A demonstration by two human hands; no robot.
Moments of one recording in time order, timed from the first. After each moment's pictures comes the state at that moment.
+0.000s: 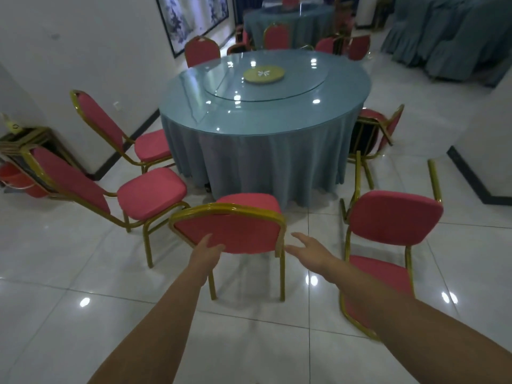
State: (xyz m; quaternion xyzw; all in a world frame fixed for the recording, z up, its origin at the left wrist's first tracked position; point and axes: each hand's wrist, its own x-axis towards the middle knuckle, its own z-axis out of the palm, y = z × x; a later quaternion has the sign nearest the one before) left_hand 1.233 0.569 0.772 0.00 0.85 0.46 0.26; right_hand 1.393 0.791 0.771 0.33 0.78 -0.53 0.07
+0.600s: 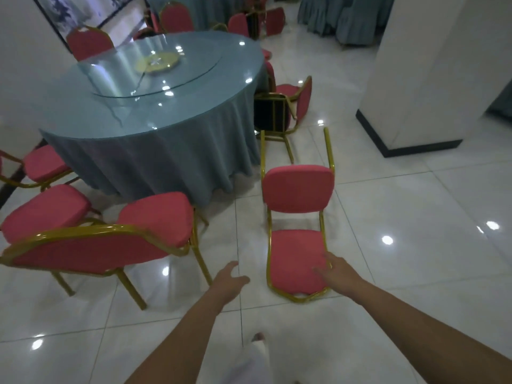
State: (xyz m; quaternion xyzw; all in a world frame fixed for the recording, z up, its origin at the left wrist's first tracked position) left_hand 1.522 0.843 0.711 0.15 0.83 0.28 0.45; right_hand 1.743 1.043 0.708 0.49 0.72 -0.49 0.08
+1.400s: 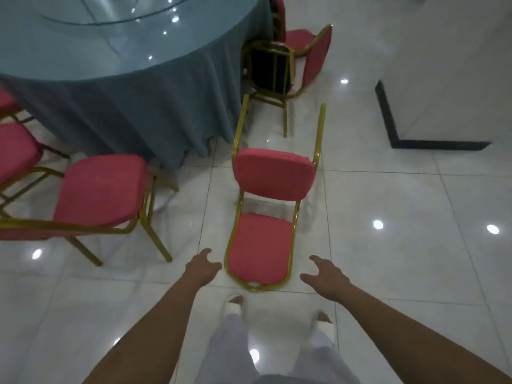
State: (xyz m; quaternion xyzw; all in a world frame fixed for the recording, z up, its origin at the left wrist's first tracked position) left_hand 1.567 1.065 0.636 0.03 0.87 0.19 0.45; right_hand 1.794 1.290 0.649 0.43 0.76 -0.38 0.29
